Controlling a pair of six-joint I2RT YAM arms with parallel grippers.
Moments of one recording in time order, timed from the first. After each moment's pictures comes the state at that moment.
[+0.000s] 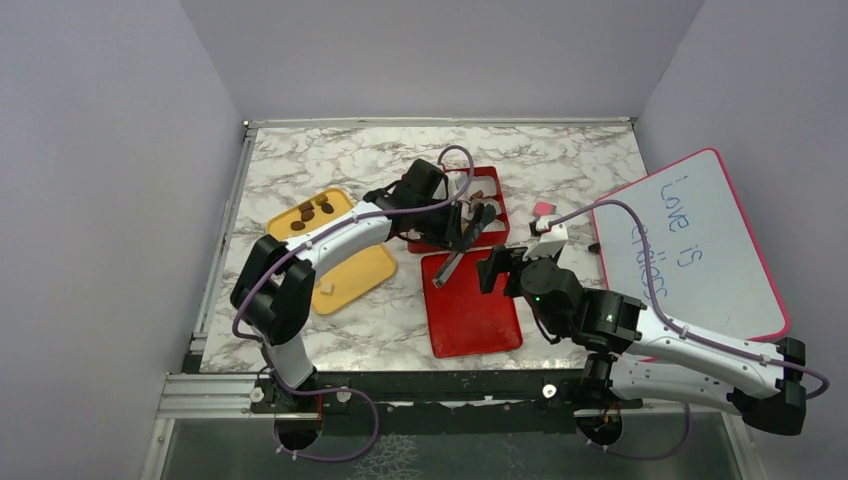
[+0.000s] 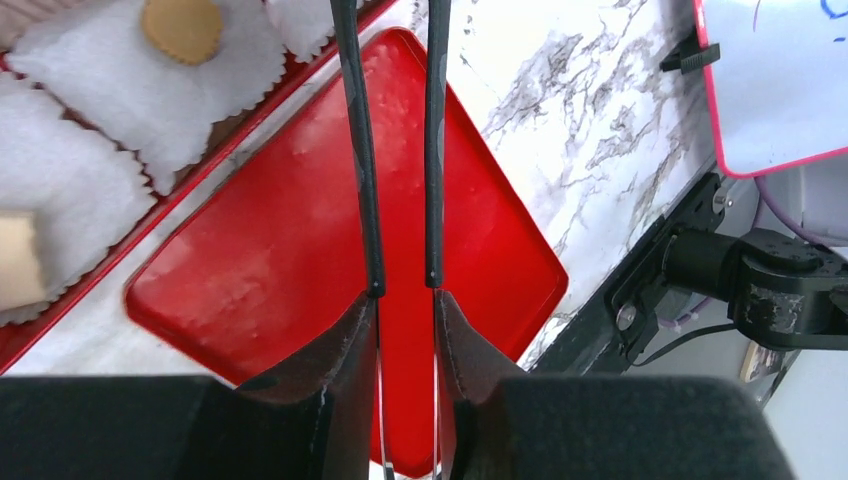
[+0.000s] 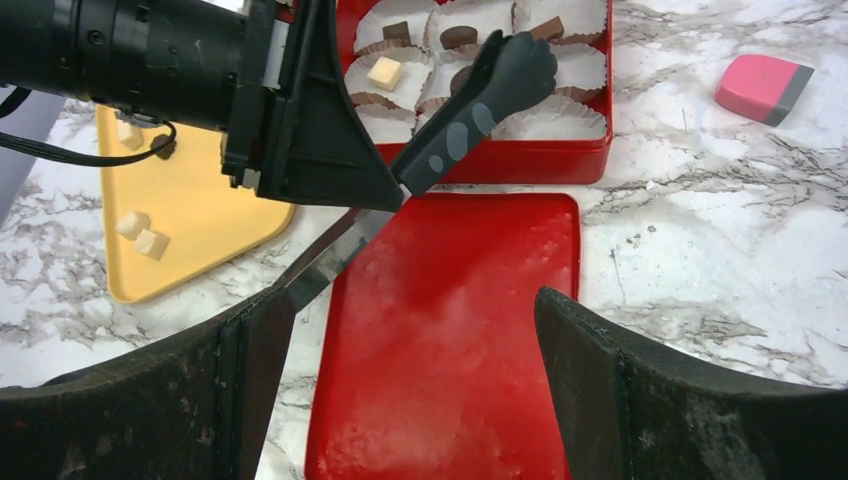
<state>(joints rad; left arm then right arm) -0.66 1.71 1.30 -0.43 0.44 -0.41 1.16 0.85 0.76 -0.37 0.77 0.61</state>
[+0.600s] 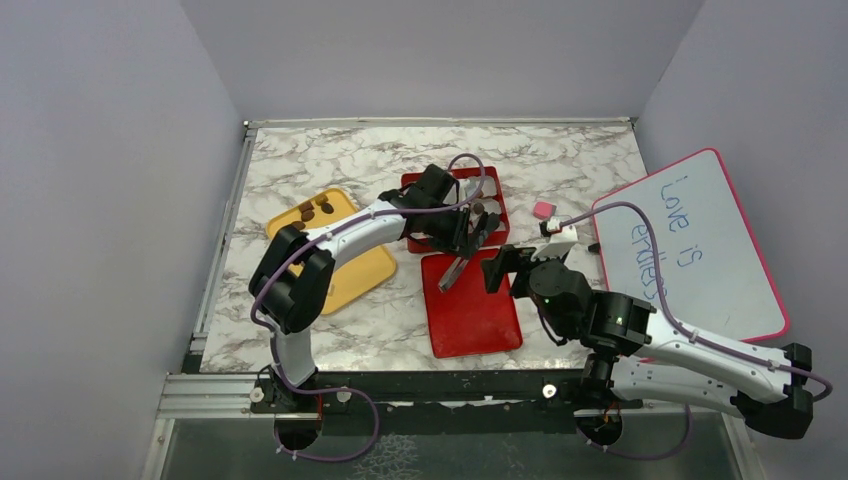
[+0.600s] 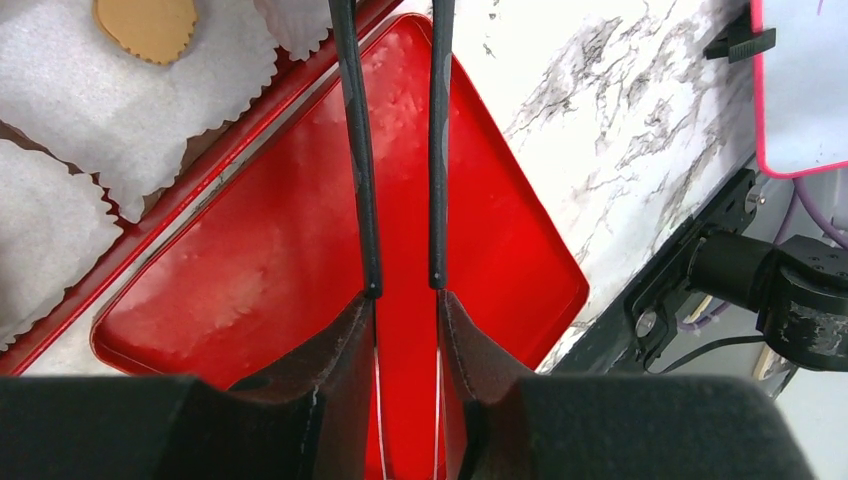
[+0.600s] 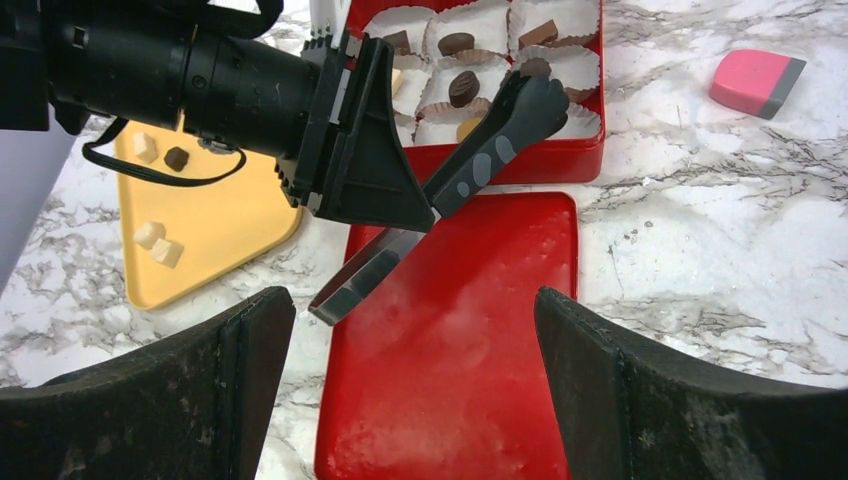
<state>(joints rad) -0.70 1.84 1.37 -0.44 0.43 -0.41 1.16 0.80 0.76 -0.41 0.77 0.64</state>
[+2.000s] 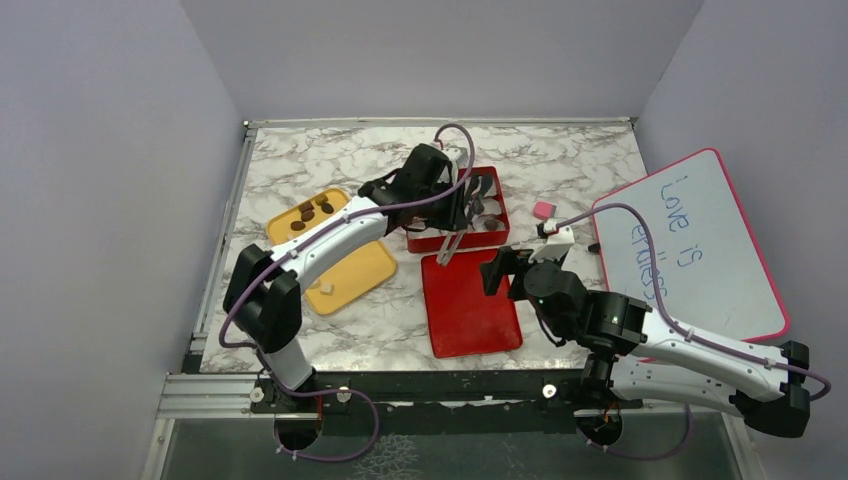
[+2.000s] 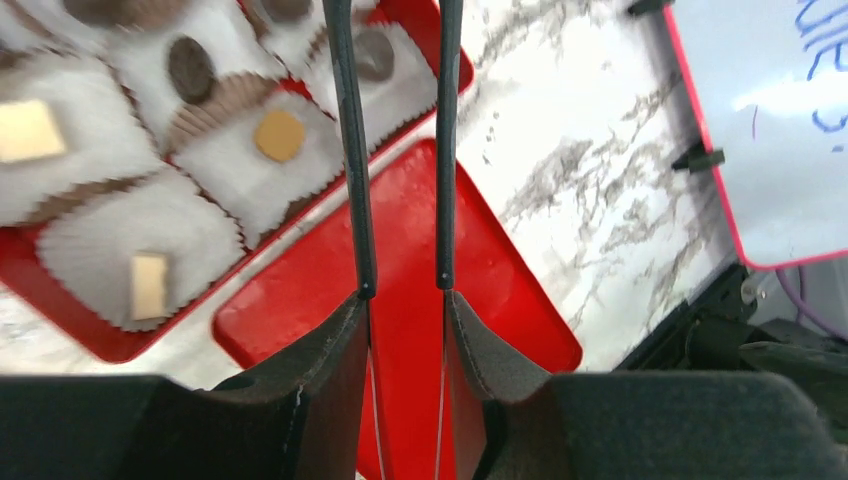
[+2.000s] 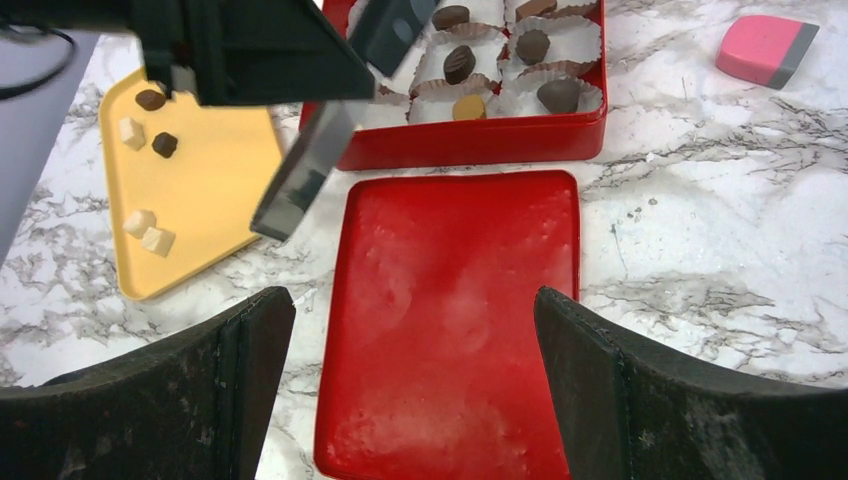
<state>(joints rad) -0.71 1.70 1.42 -0.46 0.24 -0.41 1.16 0.81 0.76 -0.44 0.77 0.69</state>
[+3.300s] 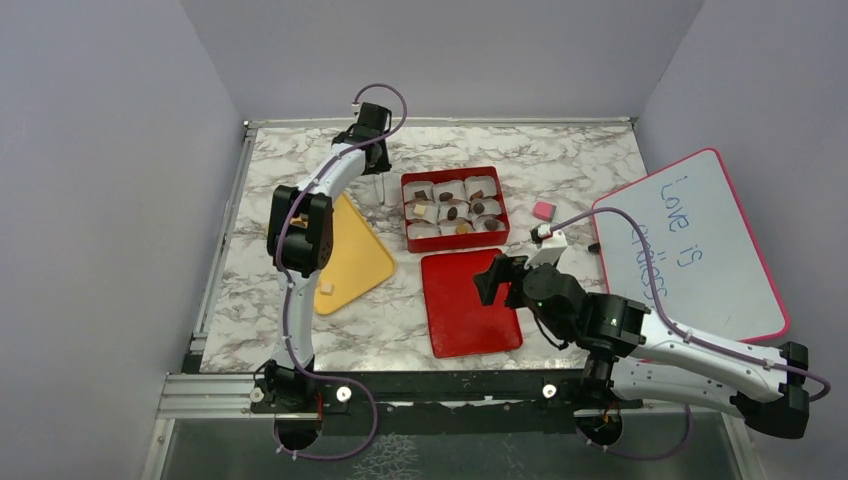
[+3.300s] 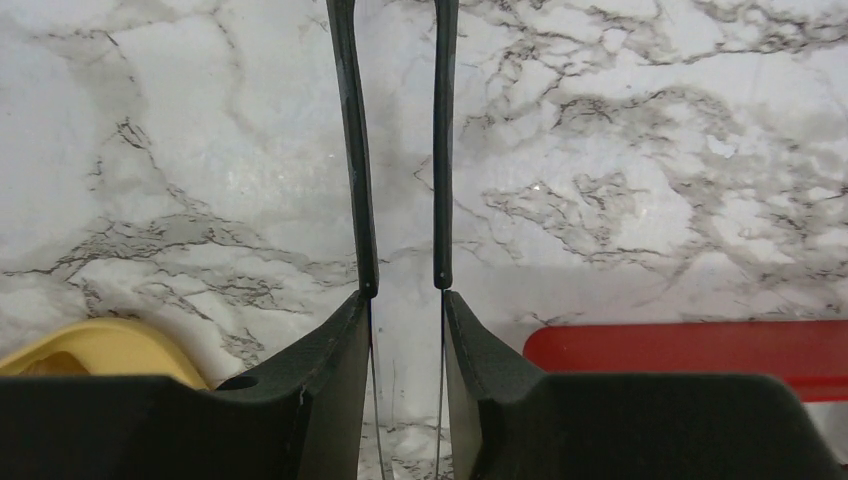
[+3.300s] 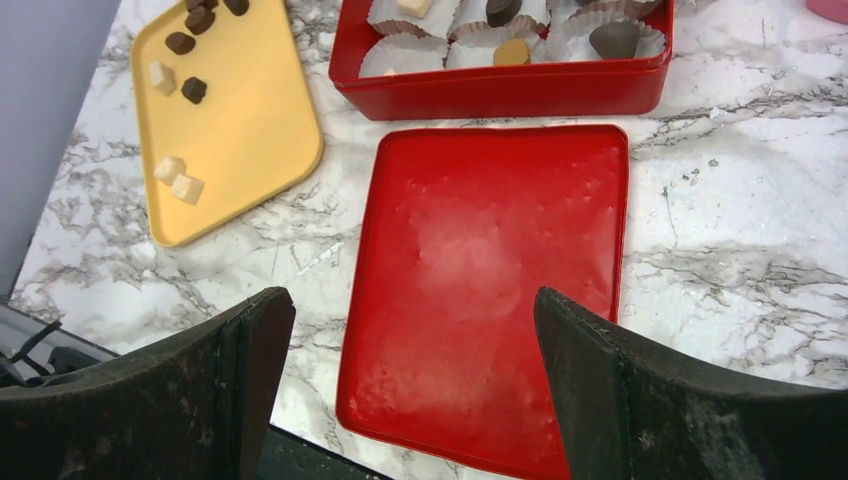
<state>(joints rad) -0.27 2.24 1.92 -0.53 -0.17 -0.38 1.16 0.81 0.73 -0.45 0.64 0.73</state>
